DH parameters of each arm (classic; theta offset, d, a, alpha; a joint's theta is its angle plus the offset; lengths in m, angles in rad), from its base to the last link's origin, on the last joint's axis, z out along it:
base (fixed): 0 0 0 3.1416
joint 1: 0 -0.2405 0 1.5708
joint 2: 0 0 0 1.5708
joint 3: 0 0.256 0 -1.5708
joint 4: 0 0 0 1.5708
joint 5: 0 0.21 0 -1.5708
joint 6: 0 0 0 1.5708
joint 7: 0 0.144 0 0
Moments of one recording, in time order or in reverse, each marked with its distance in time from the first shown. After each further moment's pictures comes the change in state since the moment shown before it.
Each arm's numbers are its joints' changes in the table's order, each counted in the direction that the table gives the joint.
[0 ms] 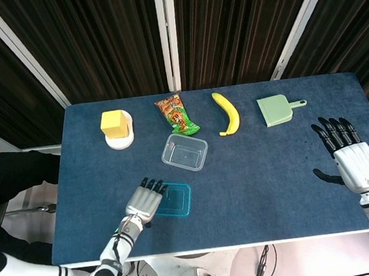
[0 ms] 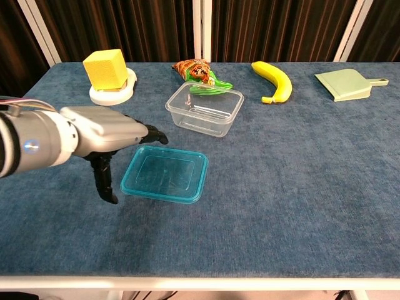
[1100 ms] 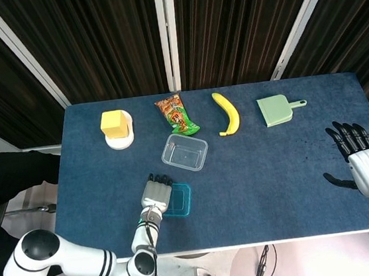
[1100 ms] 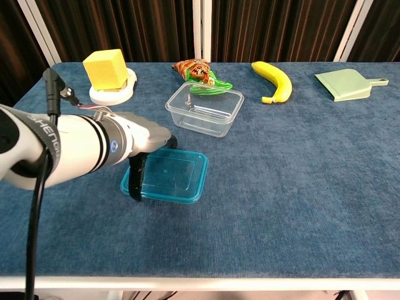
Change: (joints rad) left arm 0.220 -0.206 -0.087 0.209 -0.356 0.136 0.084; right arm 0.091 -0.021 0.045 0.100 -0.038 -0.016 0.135
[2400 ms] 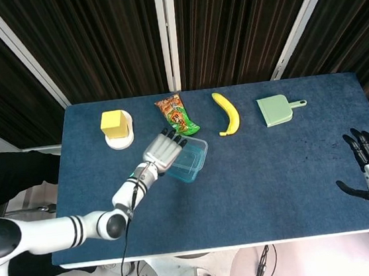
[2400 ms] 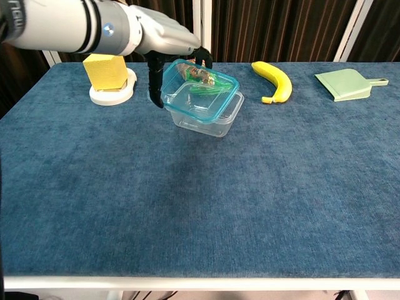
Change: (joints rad) left arm 0.141 0.320 0.054 0.207 0.441 -0.558 -0.308; right arm 0.109 0.036 0.009 -0.084 -0.007 0.063 -0.065
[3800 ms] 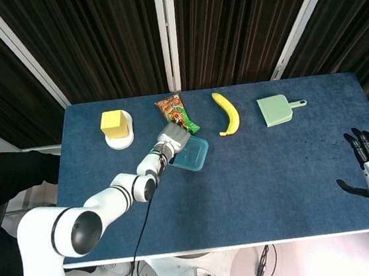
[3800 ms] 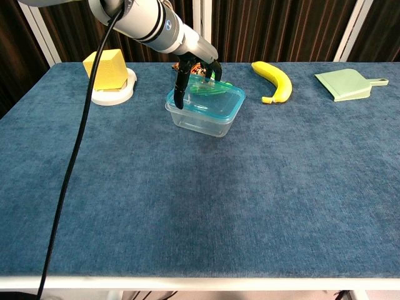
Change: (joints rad) left arm 0.436 -0.188 0.405 0.497 -0.342 -0.370 -0.393; right arm 0.004 -0.009 0.034 -0.006 0.040 -0.062 -0.017
